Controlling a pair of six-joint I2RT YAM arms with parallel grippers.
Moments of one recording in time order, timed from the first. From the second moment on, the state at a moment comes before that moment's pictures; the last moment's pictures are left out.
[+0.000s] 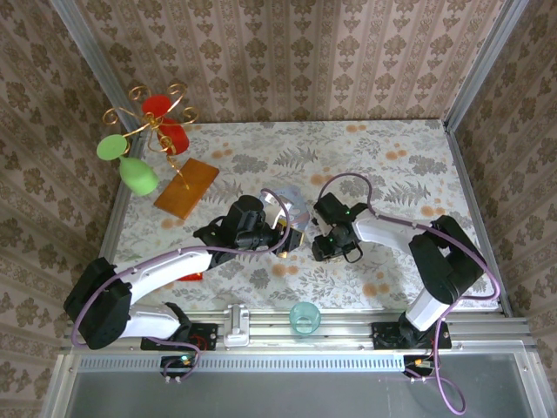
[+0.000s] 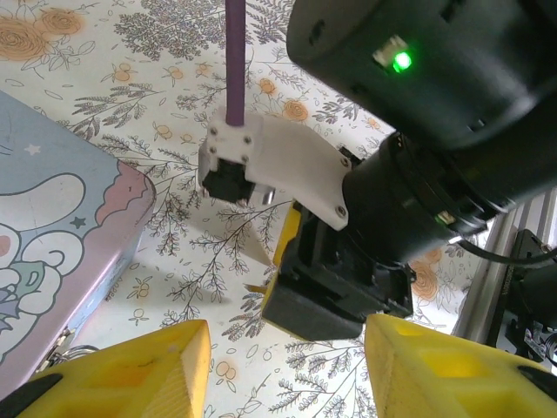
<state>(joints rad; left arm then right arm) -0.86 1.29 0.74 0.01 0.34 -0.32 0.62 1.64 0.93 -0.64 -0.09 0.29</state>
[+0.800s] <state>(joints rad) -0.87 1.29 0.74 0.00 0.32 -0.31 0.70 1.62 0.87 -0.62 0.03 0.35</state>
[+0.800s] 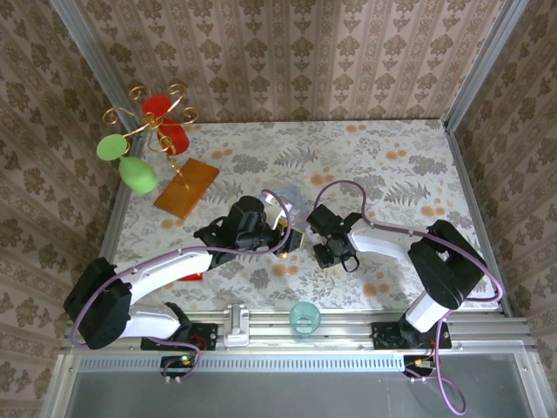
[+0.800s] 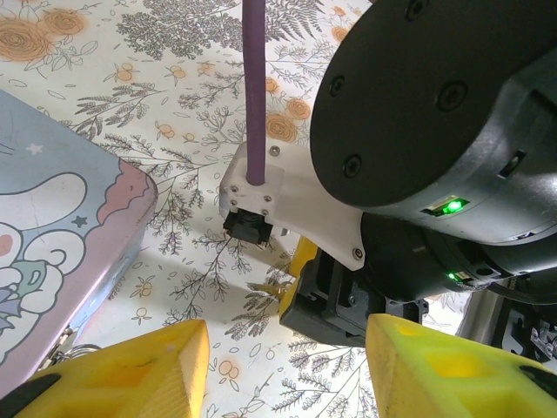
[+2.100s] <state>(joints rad) -0.88 1.32 0.65 0.49 0.26 -0.75 0.53 1.09 0.67 -0.25 -0.43 0.47</state>
